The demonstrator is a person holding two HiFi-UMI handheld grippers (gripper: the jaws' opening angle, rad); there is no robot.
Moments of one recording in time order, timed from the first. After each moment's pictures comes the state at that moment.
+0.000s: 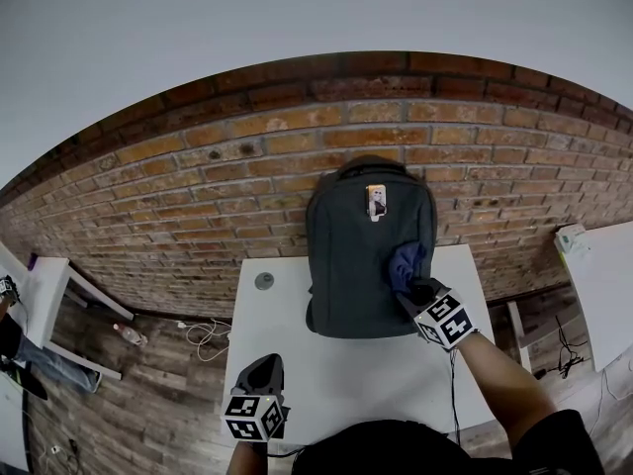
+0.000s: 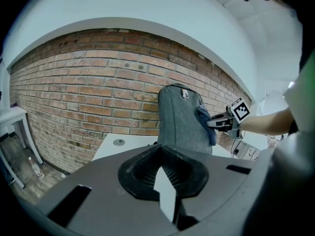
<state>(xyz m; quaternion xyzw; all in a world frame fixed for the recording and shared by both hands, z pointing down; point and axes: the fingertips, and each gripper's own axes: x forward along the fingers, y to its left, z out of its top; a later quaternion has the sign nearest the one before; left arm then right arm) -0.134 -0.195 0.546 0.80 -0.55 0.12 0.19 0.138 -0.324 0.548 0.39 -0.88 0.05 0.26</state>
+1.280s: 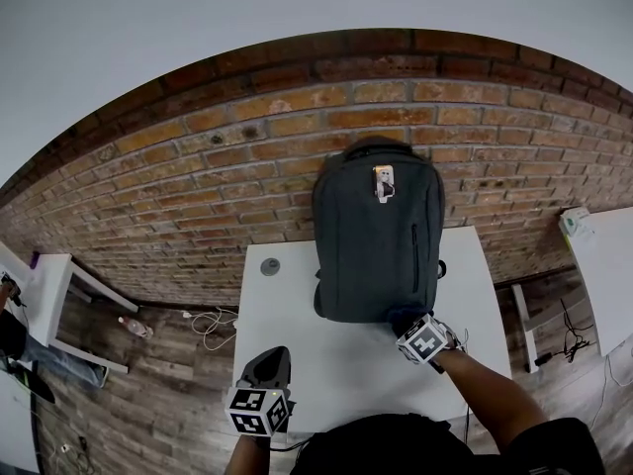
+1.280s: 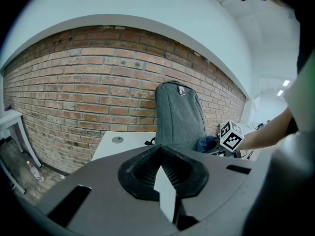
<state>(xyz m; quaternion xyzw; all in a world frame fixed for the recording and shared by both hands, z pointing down) -0.138 -0.182 0.549 0.81 -0.53 0.14 0.20 0.115 -0.246 0.710 0.35 -0.82 0.16 0.43</state>
